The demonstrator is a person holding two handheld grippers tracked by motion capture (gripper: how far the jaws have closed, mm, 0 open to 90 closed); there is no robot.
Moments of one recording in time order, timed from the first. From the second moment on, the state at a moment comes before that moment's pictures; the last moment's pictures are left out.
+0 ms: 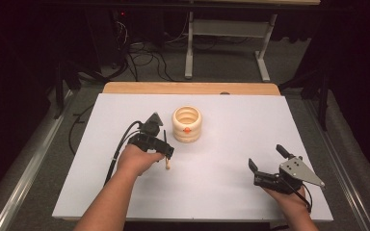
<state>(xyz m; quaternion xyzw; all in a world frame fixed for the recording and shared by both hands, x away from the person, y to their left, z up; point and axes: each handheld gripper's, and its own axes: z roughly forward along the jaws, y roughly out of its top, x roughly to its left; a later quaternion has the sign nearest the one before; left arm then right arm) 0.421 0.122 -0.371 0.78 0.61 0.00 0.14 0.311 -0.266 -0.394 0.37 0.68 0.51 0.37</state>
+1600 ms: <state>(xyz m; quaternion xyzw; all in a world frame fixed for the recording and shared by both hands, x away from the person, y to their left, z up) 0.420 0.096 -0.398 0.78 0.60 0.04 0.17 0.311 -0.265 -0.395 0.37 0.68 0.50 0.37</state>
